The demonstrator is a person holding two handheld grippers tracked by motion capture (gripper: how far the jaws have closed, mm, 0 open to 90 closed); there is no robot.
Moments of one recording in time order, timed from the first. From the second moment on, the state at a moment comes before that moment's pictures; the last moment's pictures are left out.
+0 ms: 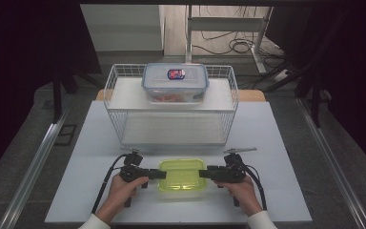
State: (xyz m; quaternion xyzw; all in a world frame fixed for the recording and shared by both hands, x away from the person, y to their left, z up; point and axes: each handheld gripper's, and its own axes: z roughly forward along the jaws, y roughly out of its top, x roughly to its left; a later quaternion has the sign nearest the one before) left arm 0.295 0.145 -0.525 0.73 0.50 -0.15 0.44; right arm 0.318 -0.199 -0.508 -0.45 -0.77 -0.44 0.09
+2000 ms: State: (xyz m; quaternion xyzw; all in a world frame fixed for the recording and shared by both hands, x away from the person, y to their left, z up) left arm 0.261 0.154 -0.485 0.75 0.43 -0.05 0.51; right arm 0.283 -0.204 -0.485 -0.43 -0.74 -0.51 0.05
